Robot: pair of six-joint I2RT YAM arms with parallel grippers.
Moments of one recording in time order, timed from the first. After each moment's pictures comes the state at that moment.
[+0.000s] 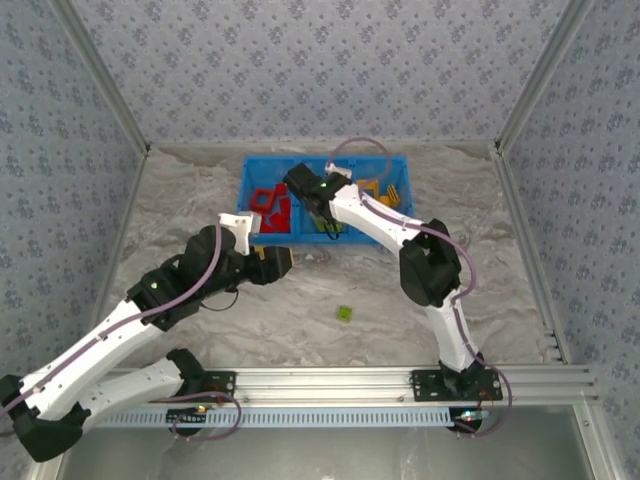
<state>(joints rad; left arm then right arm) -0.84 0.85 0.94 -0.59 -0.02 -0.67 0.75 2.18 1.97 -1.01 0.57 0.94</state>
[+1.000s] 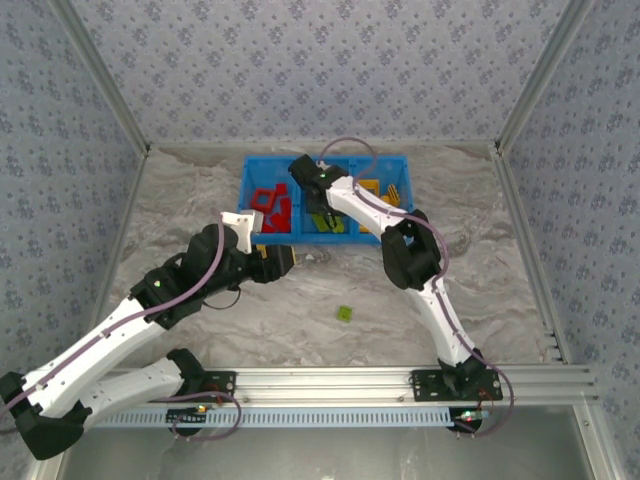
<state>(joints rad) -0.84 0.86 0.94 -0.58 -0.02 -0.68 0.67 2.39 2.16 -0.96 0.39 0.70</state>
